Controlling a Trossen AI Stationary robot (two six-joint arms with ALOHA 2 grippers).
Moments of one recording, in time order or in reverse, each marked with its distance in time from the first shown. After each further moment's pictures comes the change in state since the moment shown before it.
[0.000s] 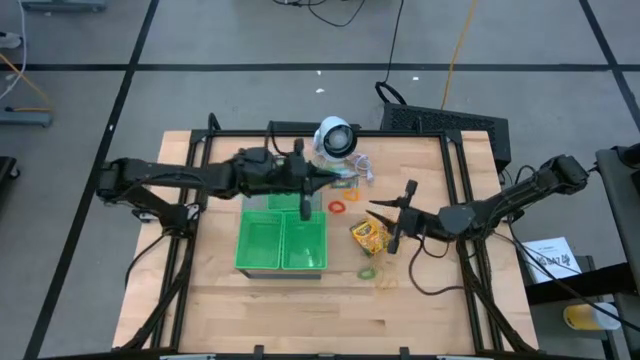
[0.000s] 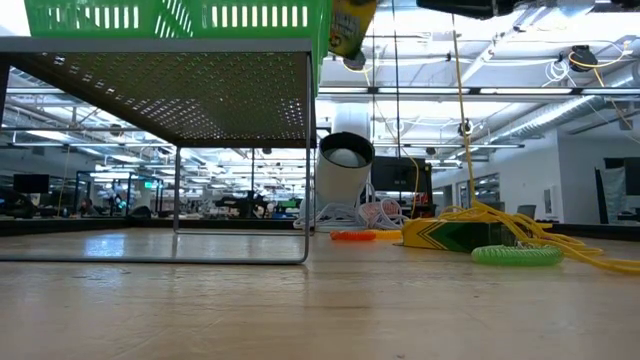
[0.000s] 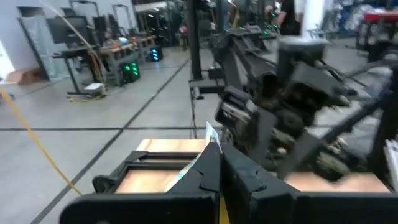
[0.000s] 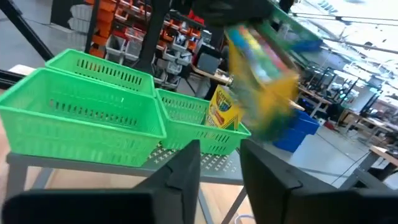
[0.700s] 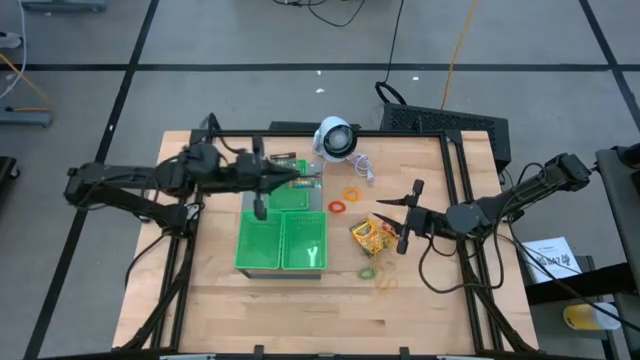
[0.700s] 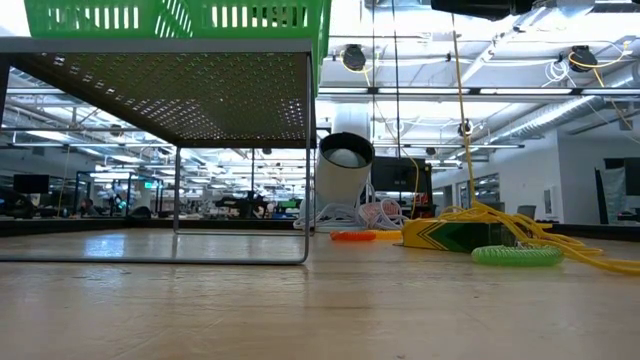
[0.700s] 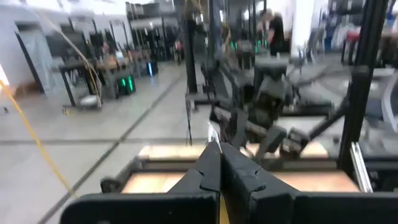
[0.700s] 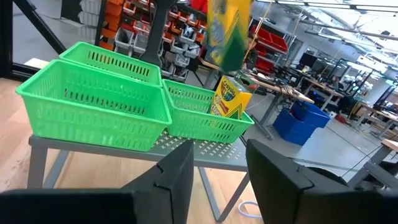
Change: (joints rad) left arm -0.012 -0.343 -0.199 -0.048 0.005 -0.005; right arm 0.027 -0.101 -0.001 -0.161 0.002 0.056
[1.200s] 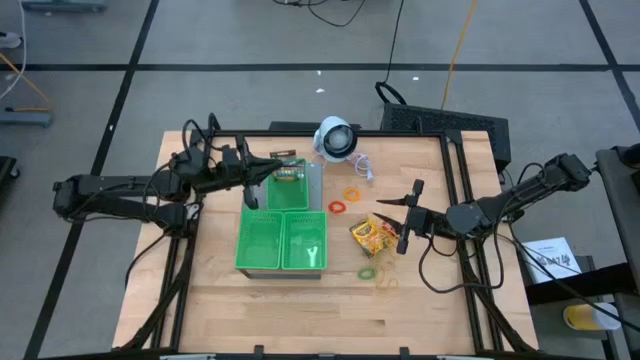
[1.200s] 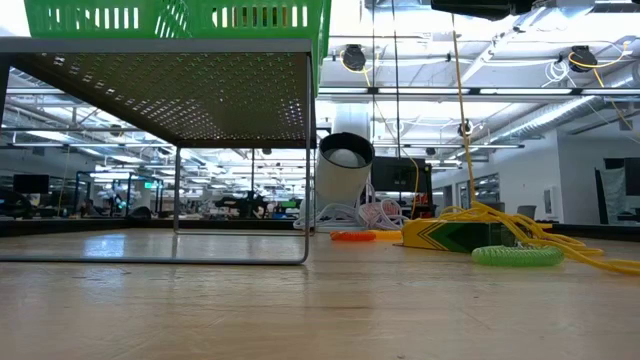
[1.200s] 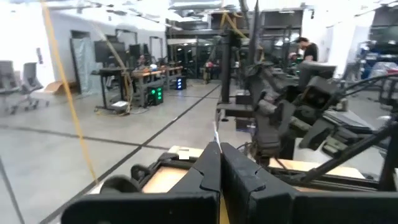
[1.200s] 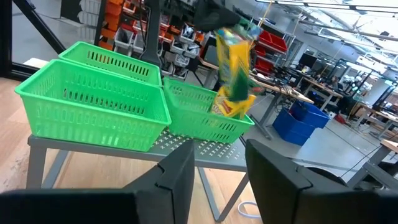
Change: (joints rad) left arm 0.148 -0.181 -0.353 0.242 0.006 -0.102; right arm 0.000 0.000 0.000 0.001 0.000 -0.004
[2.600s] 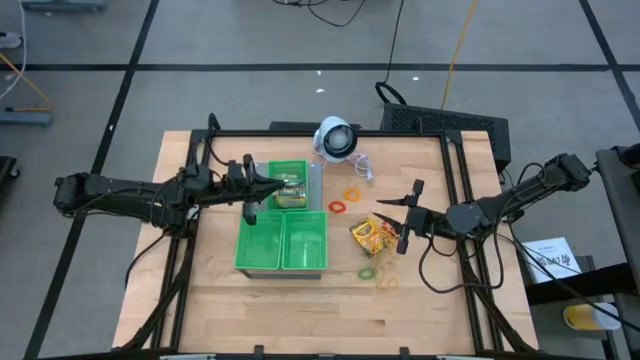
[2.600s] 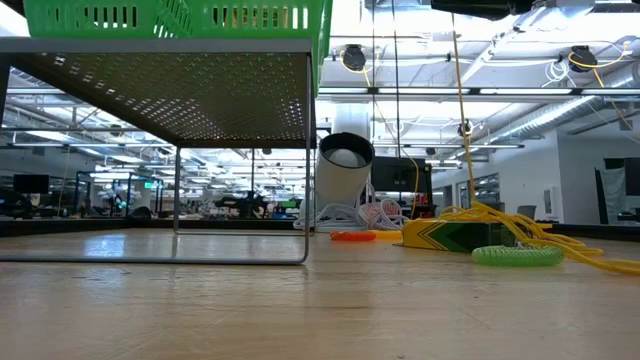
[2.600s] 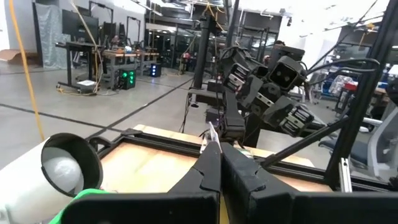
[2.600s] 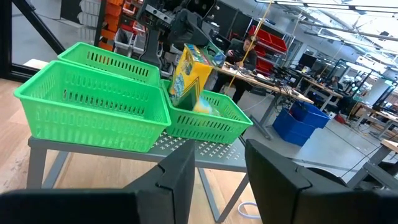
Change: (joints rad) left arm -0.086 -0.003 -0.155 0.129 0.016 -0.136; right arm 0.000 0.000 0.000 0.004 0.000 0.000
